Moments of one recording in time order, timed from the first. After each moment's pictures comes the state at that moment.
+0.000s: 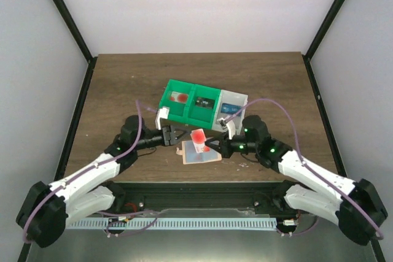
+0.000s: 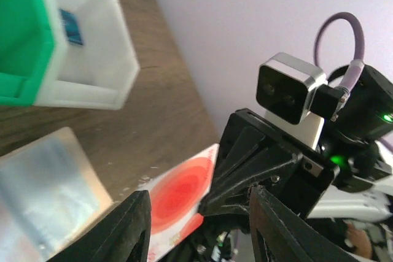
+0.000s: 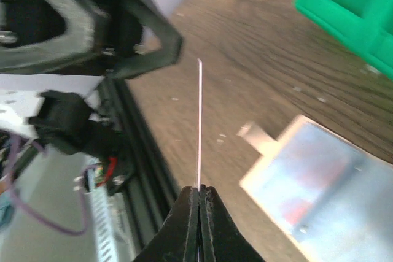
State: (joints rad) left arm -0.61 1.01 0.45 0.31 0.61 -0.92; right arm 0.69 1.00 0.52 -0.01 -0.56 0.41
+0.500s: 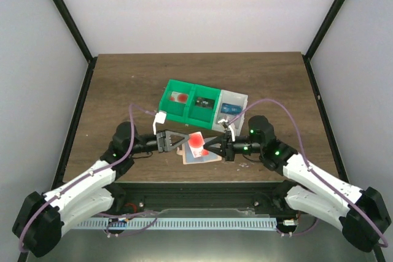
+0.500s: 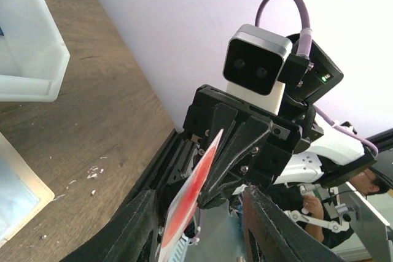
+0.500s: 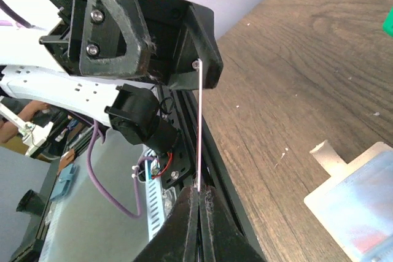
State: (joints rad) left arm -0.61 0.88 0.37 0.47 0.77 -1.00; right arm 0.70 0.89 0.51 0.05 -0.78 0.43
